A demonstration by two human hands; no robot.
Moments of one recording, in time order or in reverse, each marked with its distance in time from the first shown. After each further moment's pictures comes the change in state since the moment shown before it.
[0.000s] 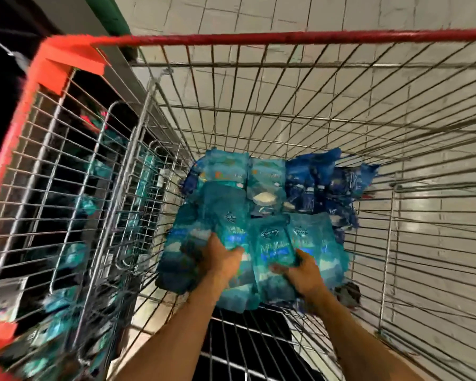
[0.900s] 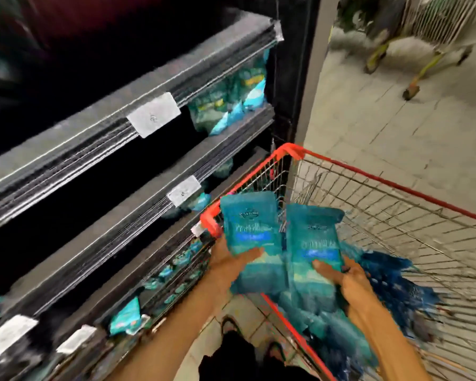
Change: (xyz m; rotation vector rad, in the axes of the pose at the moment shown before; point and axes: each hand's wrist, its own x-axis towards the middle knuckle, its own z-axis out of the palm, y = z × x) left_hand -0.320 -0.039 -0.241 -0.940 0.273 0.239; right_hand -0.276 -0.176 -0.022 0.230 -0.501 -0.472
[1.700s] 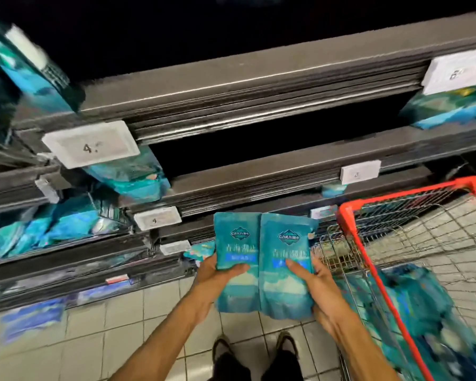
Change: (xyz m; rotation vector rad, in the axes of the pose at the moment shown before) left_hand -0.037 -0.167 -0.277 -0.297 0.333 -0.133; right_hand -0.017 0.132 0.277 -0.205 -0.526 0.276
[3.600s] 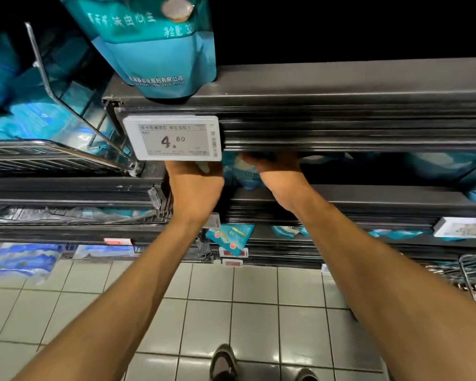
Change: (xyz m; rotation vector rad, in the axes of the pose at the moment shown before) left_hand 0.178 -0.022 -0.106 0.217 0.846 0.599; right_hand 0.261 0.053 0.197 -0.609 -0.160 -0.369
